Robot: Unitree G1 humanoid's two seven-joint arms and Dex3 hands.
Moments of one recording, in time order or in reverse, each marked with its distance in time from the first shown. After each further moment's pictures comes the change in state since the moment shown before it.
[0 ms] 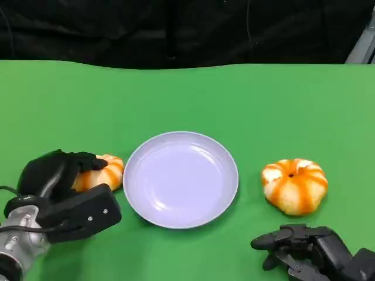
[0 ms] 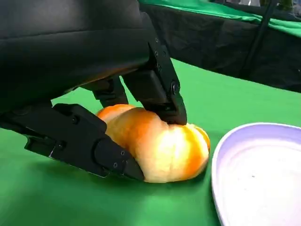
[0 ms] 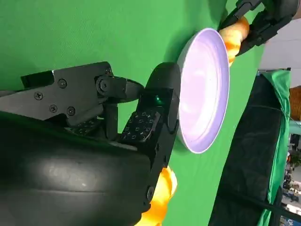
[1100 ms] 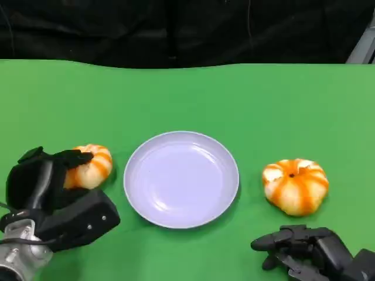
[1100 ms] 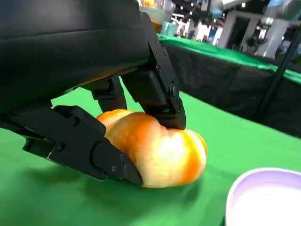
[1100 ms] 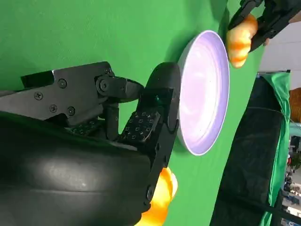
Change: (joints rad) left arm 0.058 -0.013 0.038 -0.026 0.003 -0.017 0.256; right arm 0.003 0.000 -0.002 0.002 0.006 -0.003 0.013
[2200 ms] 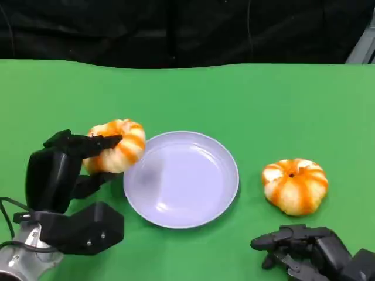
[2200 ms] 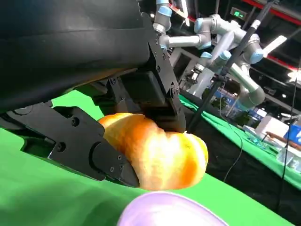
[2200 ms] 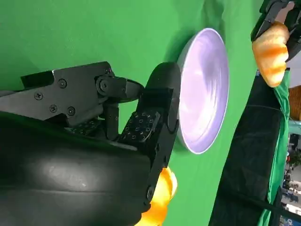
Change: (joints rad) left arm 0.078 0.001 0.031 -0.204 -0.004 -0.254 0.027; right arm -0.009 0.005 0.002 0.016 -0.007 -0.009 -0.018
